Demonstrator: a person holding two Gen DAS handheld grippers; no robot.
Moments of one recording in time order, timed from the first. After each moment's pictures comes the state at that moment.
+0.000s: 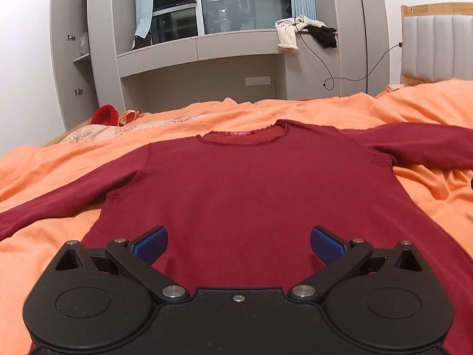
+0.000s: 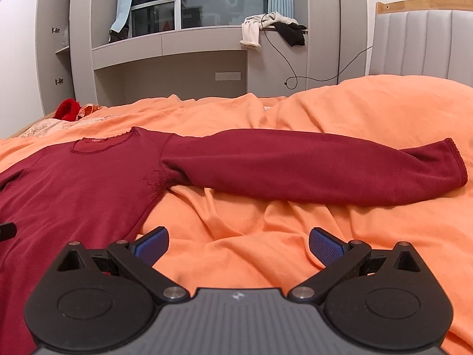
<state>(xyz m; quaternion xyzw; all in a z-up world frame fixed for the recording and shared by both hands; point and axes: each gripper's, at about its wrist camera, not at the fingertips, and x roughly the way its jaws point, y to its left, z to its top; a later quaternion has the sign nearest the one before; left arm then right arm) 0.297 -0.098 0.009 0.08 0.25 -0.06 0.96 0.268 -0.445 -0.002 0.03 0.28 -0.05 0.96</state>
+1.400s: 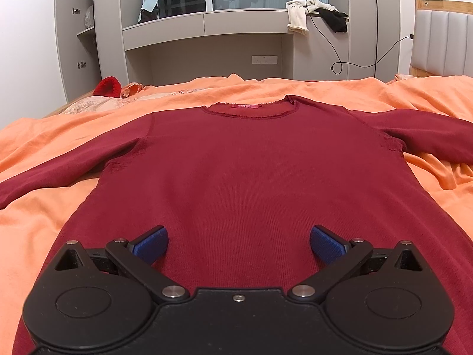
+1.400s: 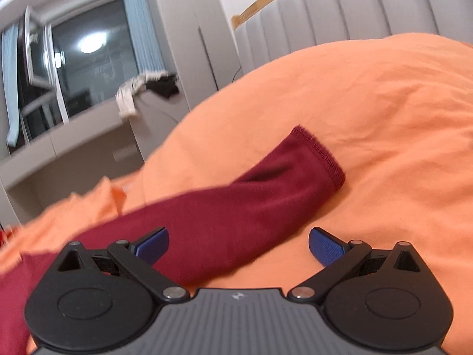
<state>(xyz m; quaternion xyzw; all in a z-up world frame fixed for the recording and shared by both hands) 0.306 -0.088 -0.001 0.05 0.29 -0.05 0.95 0.290 -0.620 -0.029 0.21 0.14 -0.24 0.94</state>
